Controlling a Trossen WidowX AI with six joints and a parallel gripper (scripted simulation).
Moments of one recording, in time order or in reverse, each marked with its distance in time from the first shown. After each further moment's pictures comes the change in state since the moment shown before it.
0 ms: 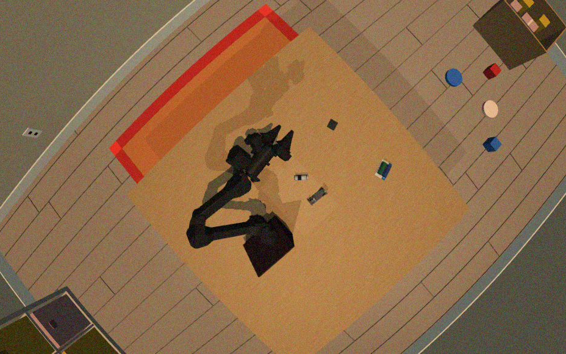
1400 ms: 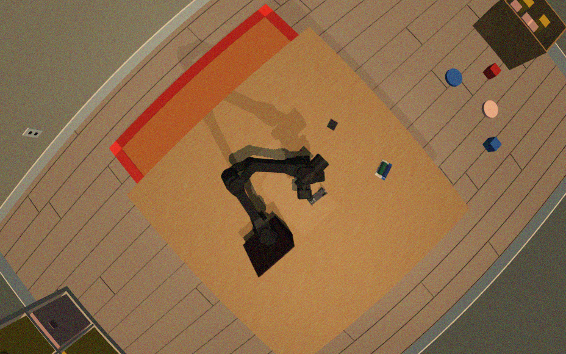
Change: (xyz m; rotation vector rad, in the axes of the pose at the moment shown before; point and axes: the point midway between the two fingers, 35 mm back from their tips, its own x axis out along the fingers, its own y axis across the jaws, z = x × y) arm -0.044 0.085 -0.294 1.327 1.688 0.033
